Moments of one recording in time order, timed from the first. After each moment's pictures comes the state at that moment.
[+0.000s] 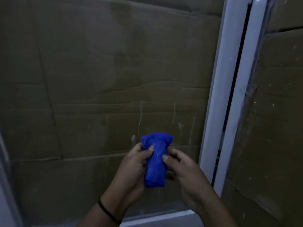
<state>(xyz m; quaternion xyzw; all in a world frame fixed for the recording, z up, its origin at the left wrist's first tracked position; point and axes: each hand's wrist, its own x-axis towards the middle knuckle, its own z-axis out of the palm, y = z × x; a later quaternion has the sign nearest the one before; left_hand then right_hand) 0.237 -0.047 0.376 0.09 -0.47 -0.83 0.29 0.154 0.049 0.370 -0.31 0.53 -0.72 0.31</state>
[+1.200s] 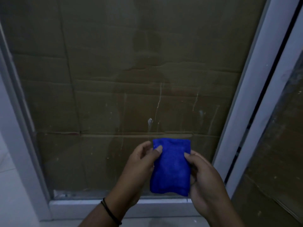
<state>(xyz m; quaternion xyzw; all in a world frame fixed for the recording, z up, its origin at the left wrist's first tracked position) 0.263 -0.063 0.322 0.25 -0.56 -0.73 0.31 0.160 0.043 0.336 -0.19 0.47 -0.78 0.38</state>
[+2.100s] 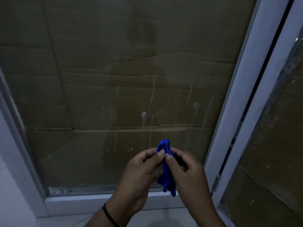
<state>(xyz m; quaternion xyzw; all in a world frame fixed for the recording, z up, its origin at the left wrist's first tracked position) 0.251 -0.044 0.299 0.17 -0.45 -0.82 0.31 0.165 0.042 0.301 -0.35 0.66 -0.66 0.10</state>
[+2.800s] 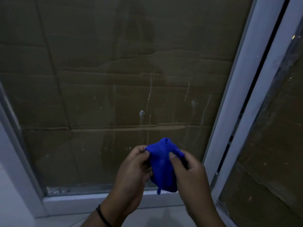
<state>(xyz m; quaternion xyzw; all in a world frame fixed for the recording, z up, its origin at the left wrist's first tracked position) 0.254 -0.046 0.300 0.21 -0.45 -0.80 0.33 0.162 0.046 0.300 -0.29 0.62 -0.71 0.18</state>
